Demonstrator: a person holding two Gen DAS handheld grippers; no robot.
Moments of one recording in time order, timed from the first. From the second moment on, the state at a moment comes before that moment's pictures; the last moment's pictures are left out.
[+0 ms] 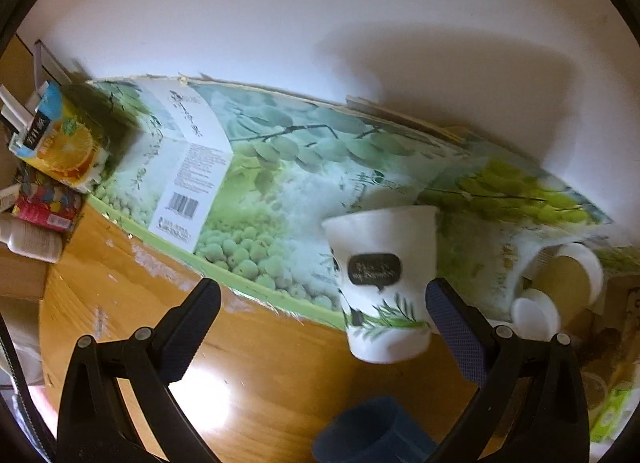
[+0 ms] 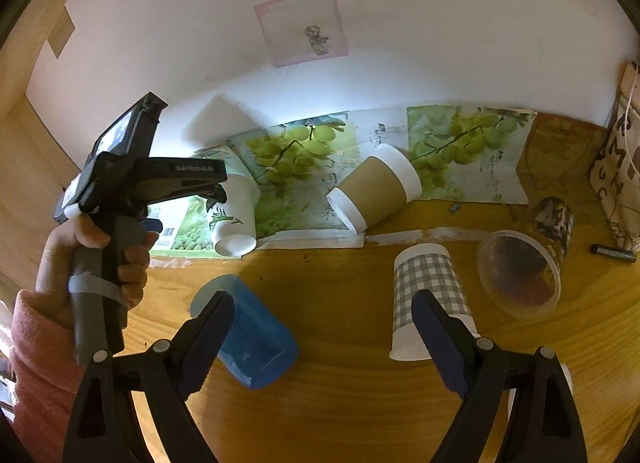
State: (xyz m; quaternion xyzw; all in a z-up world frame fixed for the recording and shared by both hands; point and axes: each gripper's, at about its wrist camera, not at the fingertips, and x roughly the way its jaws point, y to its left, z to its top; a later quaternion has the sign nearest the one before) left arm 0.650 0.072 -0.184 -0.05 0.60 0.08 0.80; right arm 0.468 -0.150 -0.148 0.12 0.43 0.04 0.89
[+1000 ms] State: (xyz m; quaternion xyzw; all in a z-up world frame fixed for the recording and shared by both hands) left arm 0.676 0.061 -0.218 -0.13 0.62 0.02 0.77; right arm 0.474 -0.158 -0.162 0.14 0.45 0.02 0.88
